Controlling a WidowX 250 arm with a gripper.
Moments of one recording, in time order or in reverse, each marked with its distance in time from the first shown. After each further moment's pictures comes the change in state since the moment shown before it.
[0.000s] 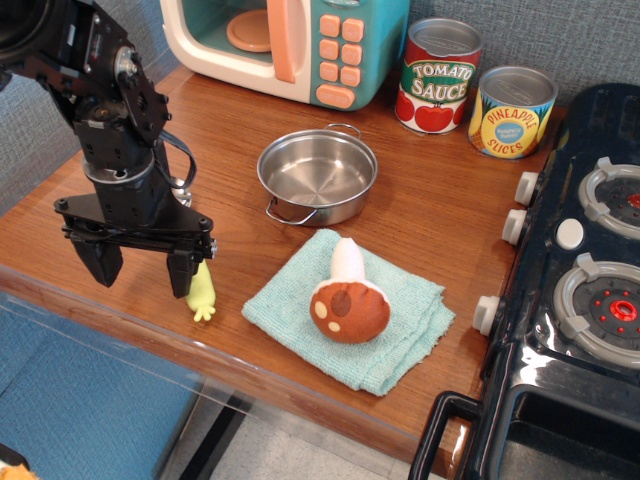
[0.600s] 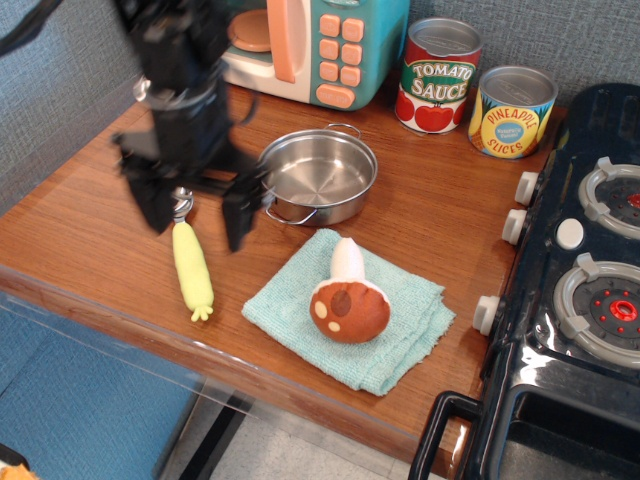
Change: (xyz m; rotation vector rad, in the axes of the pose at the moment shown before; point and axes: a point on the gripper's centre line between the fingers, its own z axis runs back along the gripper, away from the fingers) arm 0.012 -0.027 0.038 -0.036 0.034 -0.119
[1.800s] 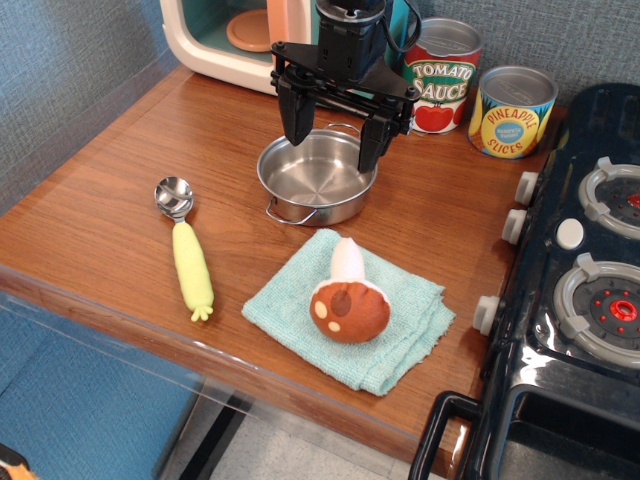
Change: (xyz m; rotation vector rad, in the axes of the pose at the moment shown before) arm 0.089 -0.091 0.023 0.027 -0.056 -0.219
